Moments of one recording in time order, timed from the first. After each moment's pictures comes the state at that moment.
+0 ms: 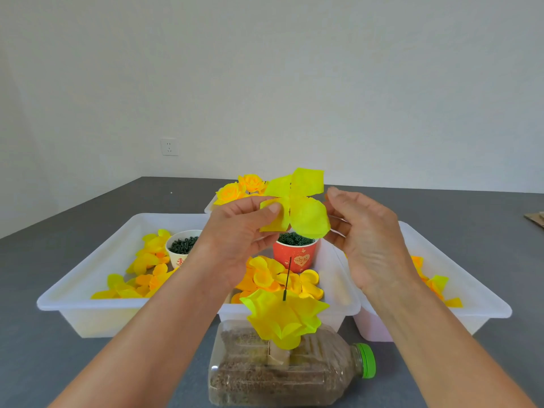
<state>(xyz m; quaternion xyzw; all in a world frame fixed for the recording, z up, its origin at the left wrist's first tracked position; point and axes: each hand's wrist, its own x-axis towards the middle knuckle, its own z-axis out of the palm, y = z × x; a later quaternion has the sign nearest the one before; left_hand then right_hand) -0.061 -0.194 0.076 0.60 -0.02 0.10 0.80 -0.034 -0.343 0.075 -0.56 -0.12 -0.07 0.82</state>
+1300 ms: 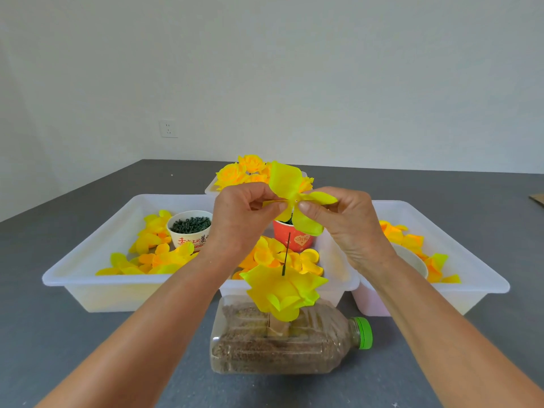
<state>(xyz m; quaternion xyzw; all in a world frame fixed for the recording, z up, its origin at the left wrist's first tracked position) -0.047 -0.196 0.049 0.78 -0.10 0.31 0.54 -0.006 -0.348 0.041 -0.68 -0.34 -0.17 0.62</state>
